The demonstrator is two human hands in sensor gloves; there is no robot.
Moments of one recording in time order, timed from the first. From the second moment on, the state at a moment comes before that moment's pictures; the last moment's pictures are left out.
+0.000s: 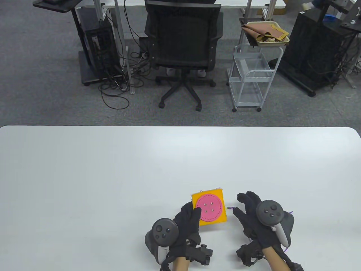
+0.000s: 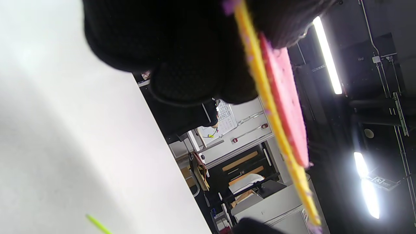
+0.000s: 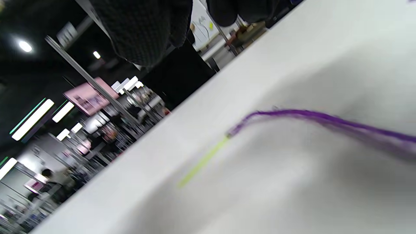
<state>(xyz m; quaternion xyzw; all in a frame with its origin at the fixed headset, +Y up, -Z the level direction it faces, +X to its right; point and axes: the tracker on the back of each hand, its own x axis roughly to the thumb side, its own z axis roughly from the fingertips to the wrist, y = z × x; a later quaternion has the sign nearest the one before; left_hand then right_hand) -0.050 -0.734 -0.275 0.12 -0.02 0.55 0.83 0.228 -0.742 -0.324 -0.06 0.08 0.94 0.32</state>
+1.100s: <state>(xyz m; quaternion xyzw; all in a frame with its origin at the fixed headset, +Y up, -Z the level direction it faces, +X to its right) -0.051 -0.740 -0.277 0.09 -0.01 0.57 0.82 0.200 -0.783 -0.374 -0.12 0.23 0.95 0.17</state>
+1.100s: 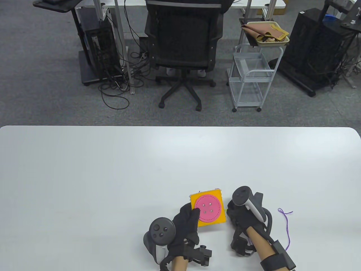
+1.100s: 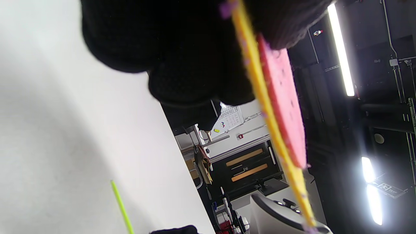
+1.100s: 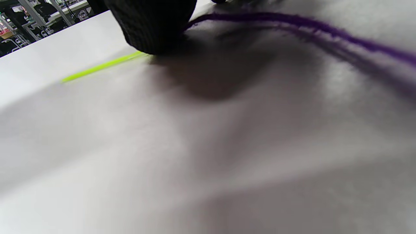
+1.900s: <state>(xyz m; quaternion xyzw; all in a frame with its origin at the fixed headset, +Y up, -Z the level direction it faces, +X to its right) -0.057 -0.741 -0.276 0.09 0.00 0.58 0.81 0.235 -0.758 -0.371 -0.14 0.20 0.92 0.30</state>
